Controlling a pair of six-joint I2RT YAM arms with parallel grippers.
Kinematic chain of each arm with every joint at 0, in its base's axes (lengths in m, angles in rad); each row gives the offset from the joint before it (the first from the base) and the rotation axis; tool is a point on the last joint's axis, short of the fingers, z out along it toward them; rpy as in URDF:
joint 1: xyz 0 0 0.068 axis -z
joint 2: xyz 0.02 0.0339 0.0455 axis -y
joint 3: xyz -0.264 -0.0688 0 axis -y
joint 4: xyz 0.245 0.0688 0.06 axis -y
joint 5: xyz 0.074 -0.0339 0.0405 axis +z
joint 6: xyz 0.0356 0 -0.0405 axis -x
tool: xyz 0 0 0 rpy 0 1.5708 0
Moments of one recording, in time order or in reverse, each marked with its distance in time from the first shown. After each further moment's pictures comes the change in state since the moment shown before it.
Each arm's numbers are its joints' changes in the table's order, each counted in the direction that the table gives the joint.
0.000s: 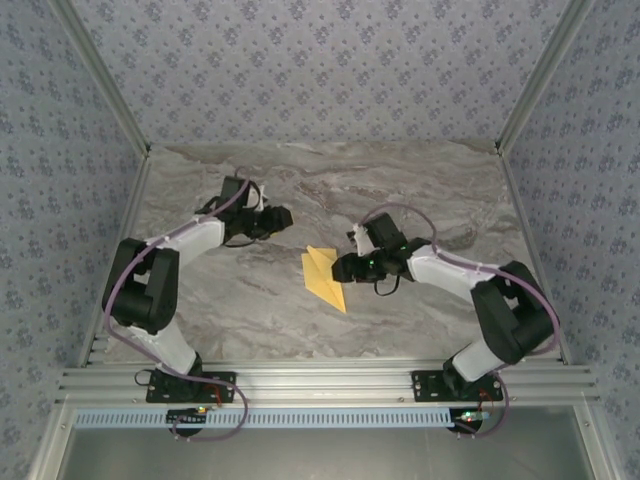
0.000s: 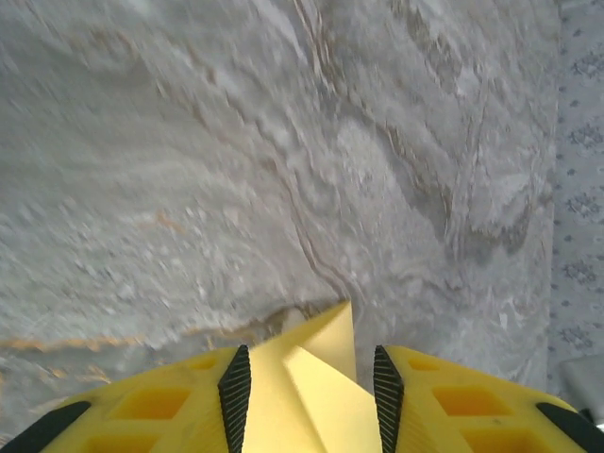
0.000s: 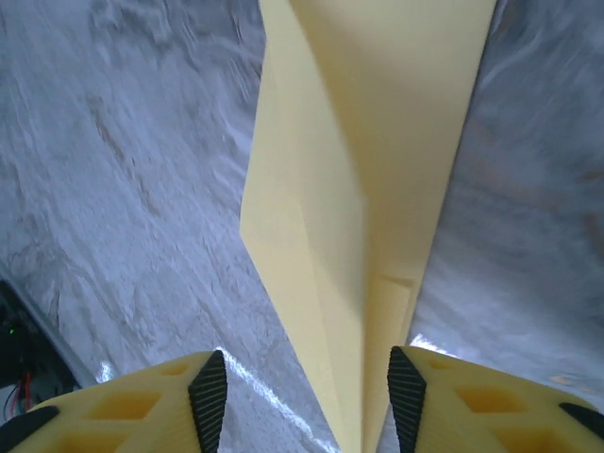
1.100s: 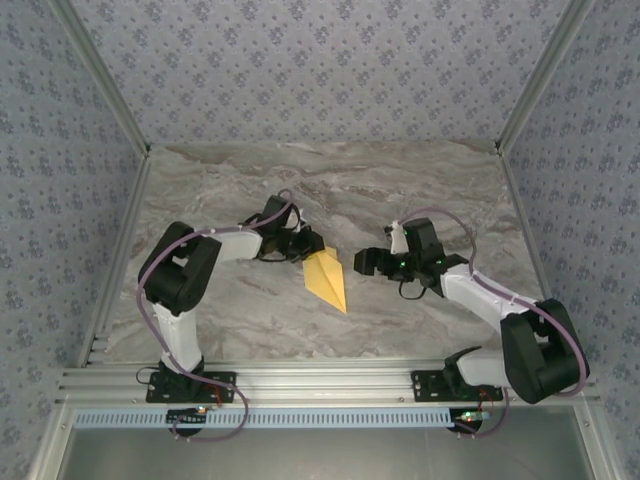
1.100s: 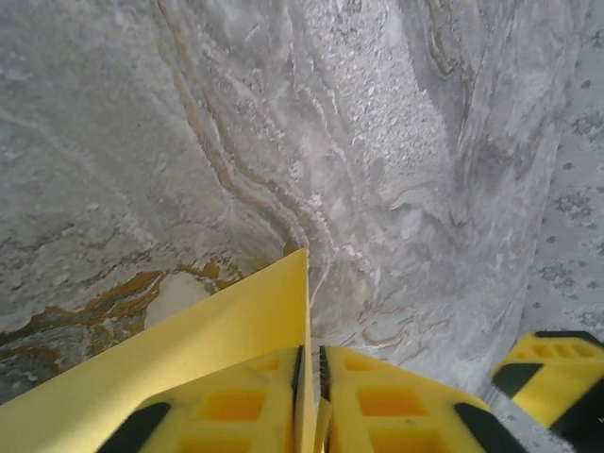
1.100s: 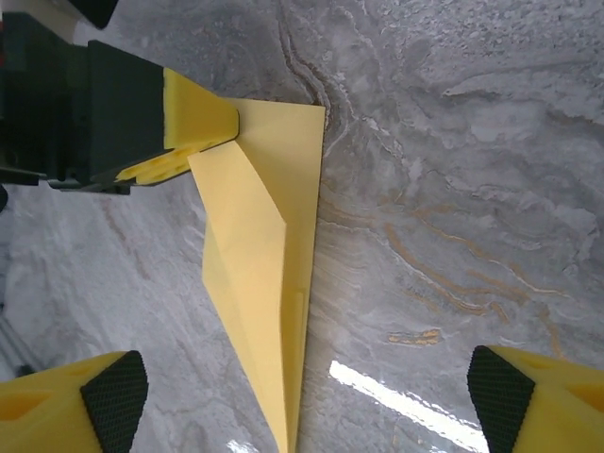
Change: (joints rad) left arm 0.195 -0.209 0.013 0.198 -0.044 0.193; right arm 0.204 0.221 -0.222 0.144 0.062 -0.058
